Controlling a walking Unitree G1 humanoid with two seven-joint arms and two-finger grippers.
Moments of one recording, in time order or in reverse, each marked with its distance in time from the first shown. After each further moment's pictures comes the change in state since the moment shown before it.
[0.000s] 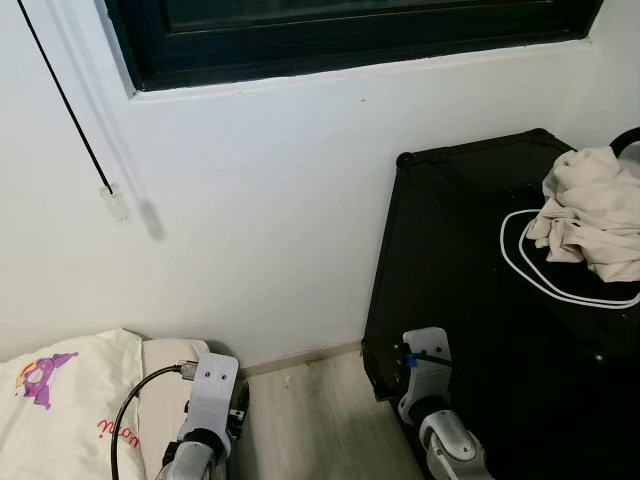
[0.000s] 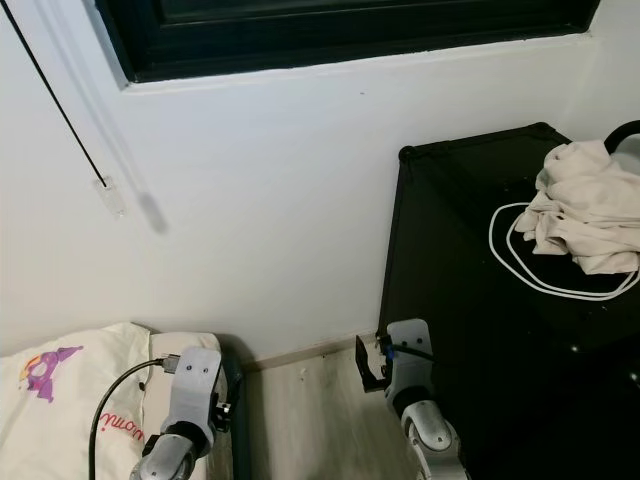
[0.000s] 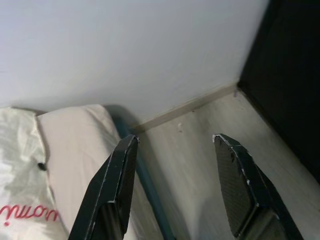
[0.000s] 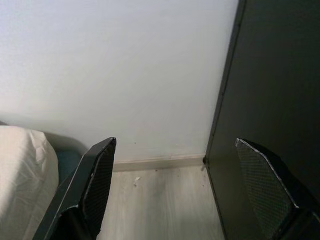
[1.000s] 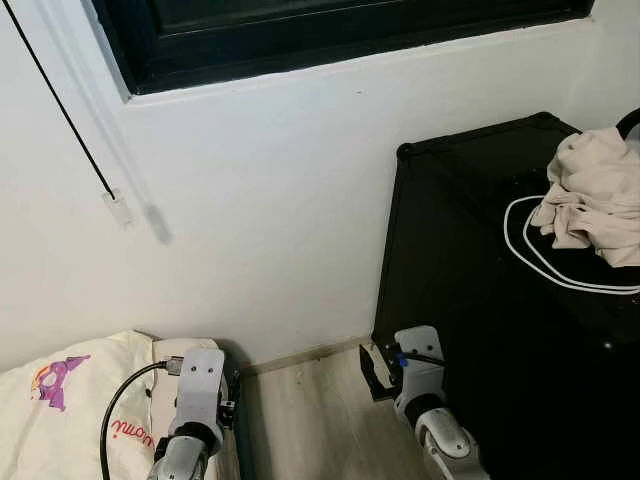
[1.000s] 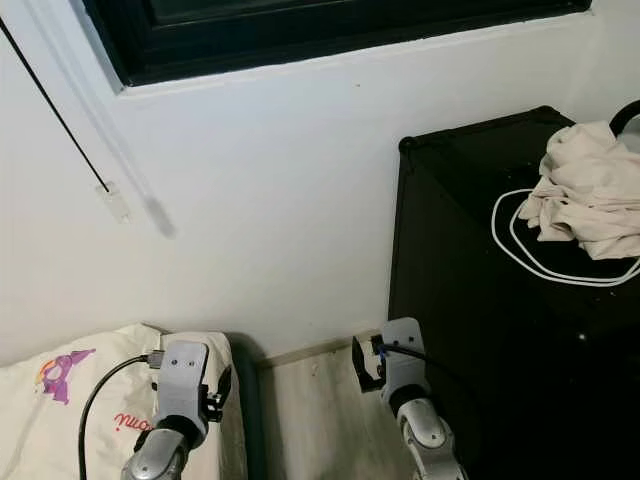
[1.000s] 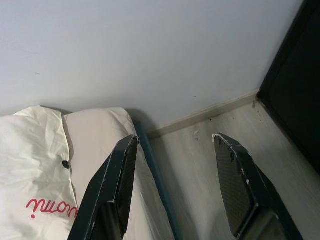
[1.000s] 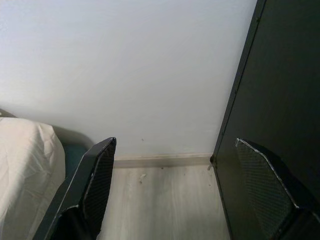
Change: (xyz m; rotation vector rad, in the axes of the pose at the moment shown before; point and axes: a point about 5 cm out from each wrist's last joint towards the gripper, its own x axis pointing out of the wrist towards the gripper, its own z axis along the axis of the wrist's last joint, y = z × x) left arm 0.001 0.017 0.005 -0.056 -0.040 0.077; right arm 0.005 0.012 0.003 -0.051 0.008 0.034
